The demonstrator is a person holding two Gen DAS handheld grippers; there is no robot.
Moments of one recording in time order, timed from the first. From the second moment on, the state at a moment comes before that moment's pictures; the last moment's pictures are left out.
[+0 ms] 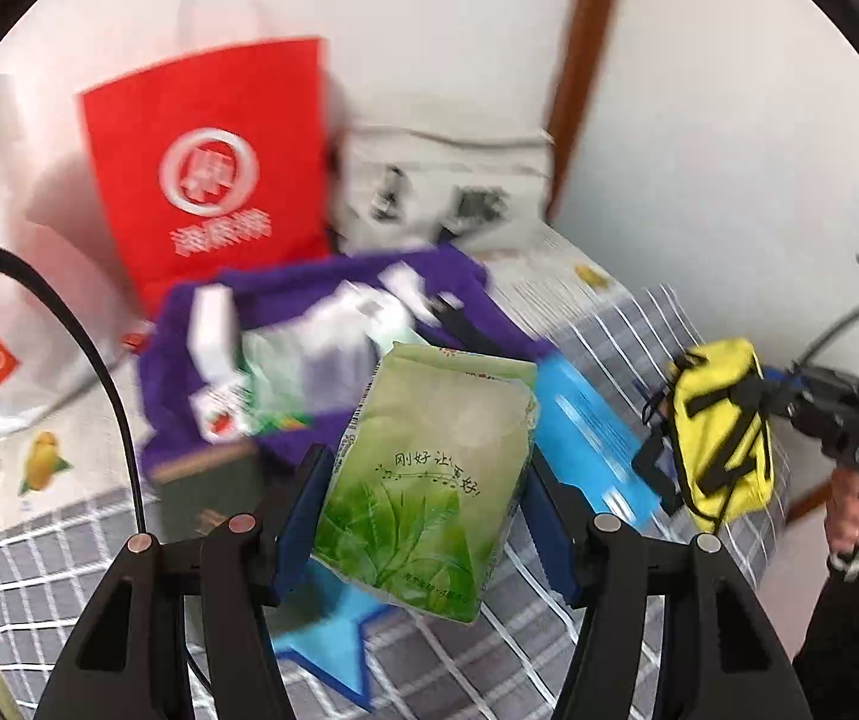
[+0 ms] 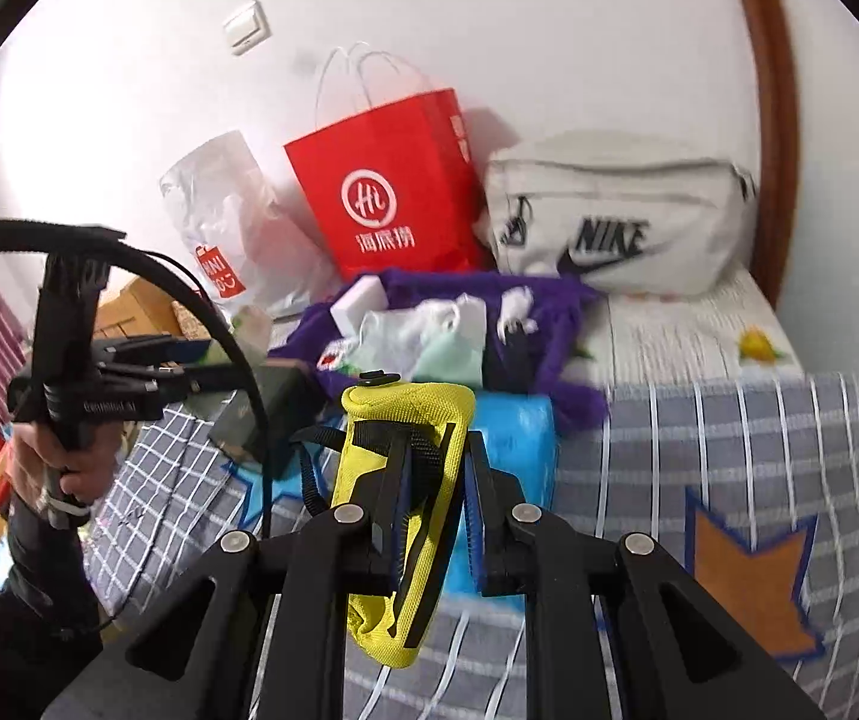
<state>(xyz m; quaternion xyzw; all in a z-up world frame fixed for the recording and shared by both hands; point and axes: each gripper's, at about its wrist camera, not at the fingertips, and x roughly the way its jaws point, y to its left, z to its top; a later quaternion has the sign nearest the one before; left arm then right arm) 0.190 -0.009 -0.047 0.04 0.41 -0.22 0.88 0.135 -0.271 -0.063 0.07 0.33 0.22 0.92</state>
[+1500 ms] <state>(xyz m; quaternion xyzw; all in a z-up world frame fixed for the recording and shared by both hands) 0.343 0.060 -0.086 -0.09 0.44 -0.14 0.88 0.380 -0.217 -0.087 0.13 0.36 0.25 0.89</state>
